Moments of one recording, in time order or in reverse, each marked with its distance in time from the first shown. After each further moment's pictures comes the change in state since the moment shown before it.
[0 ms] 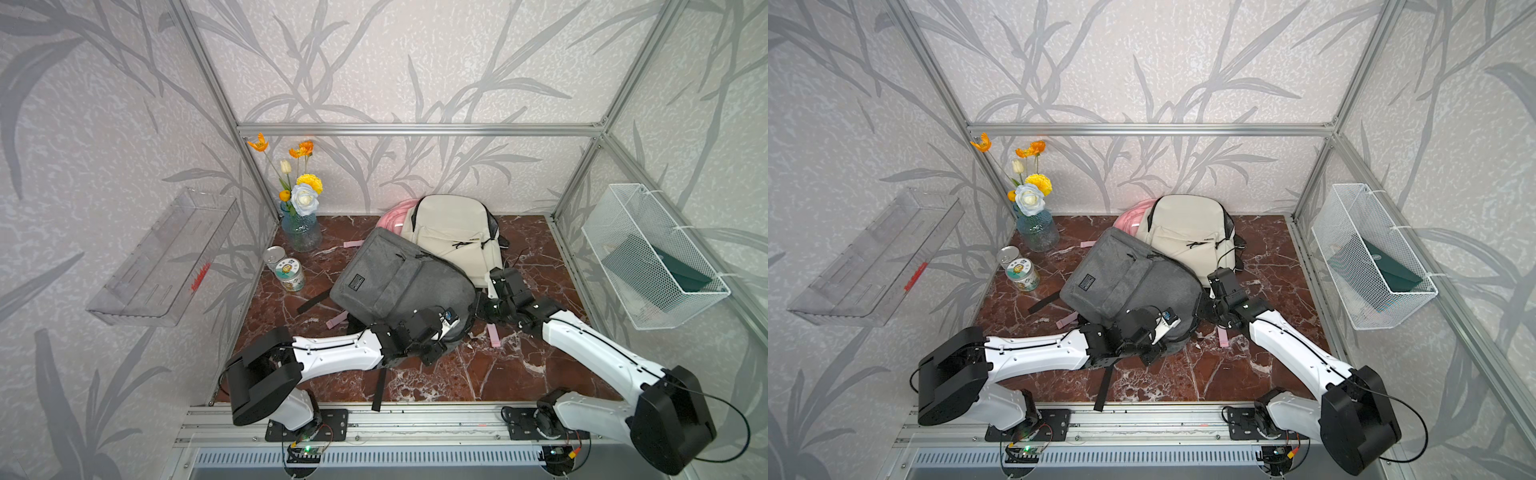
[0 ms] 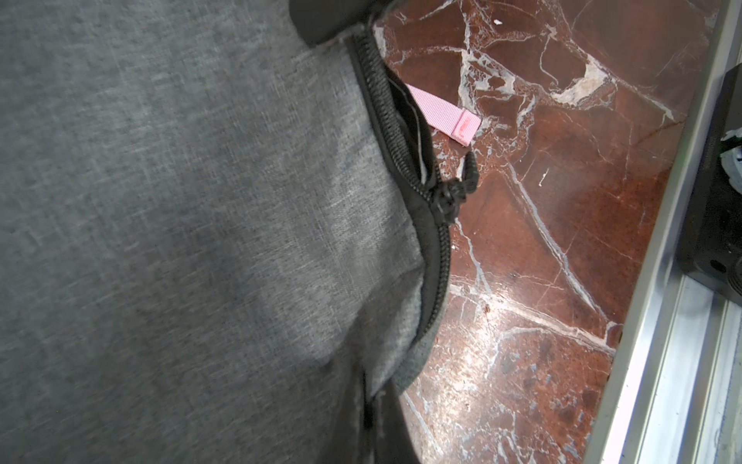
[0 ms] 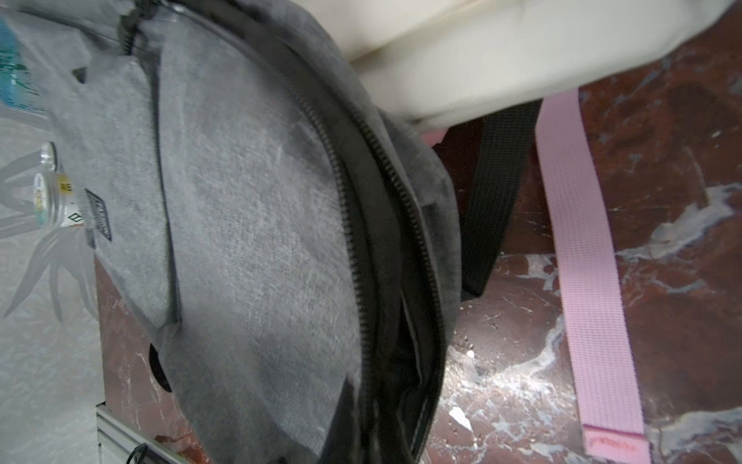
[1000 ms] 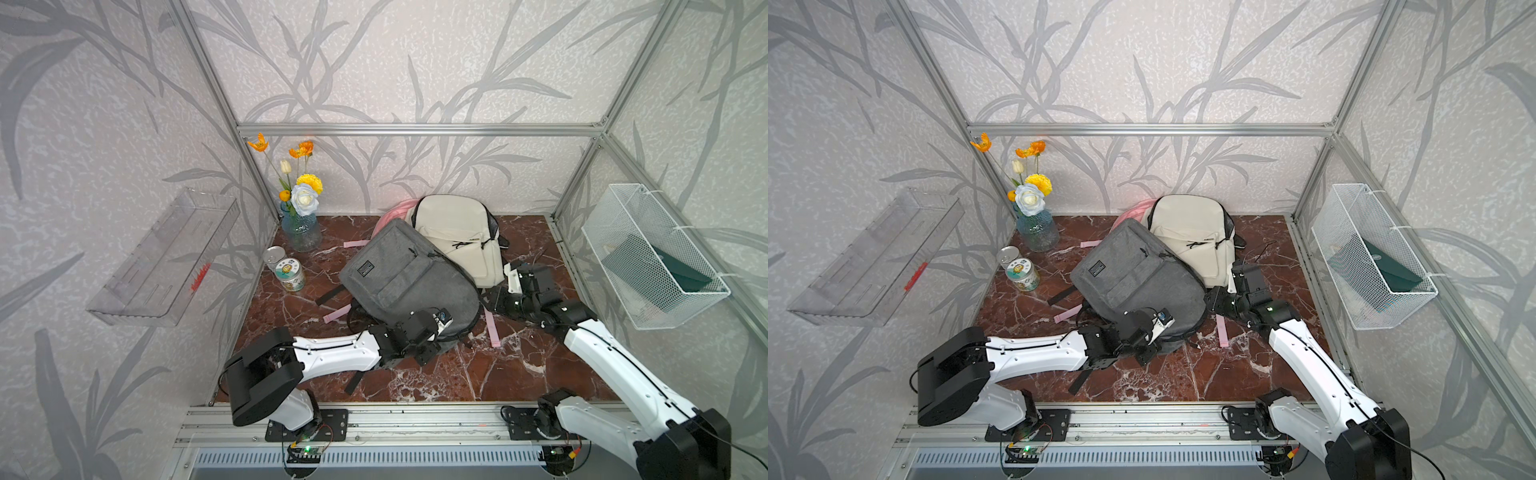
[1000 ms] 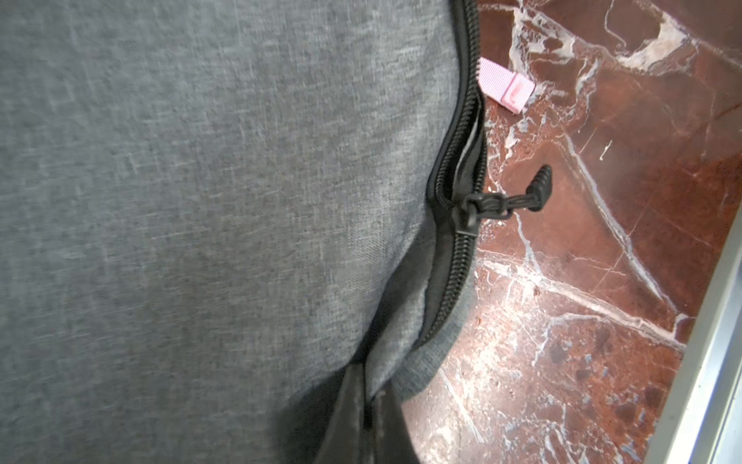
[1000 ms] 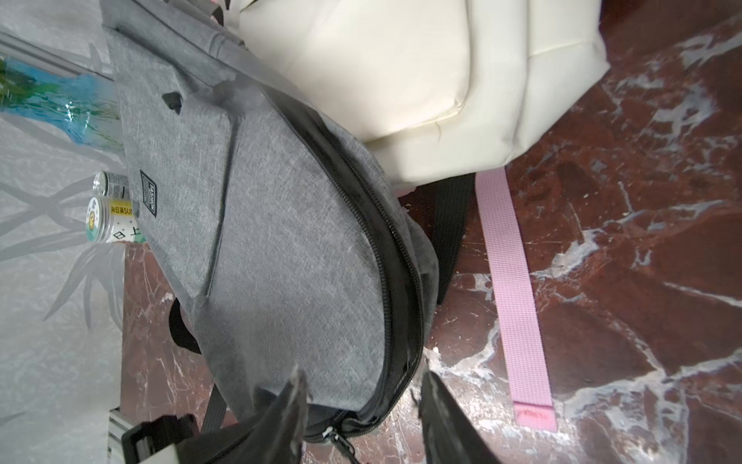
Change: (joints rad) left arm 0.018 0.013 -0.032 -0.010 -0.036 0.000; right arm -0.132 -0.164 0.031 -0.119 -0.064 -0.148
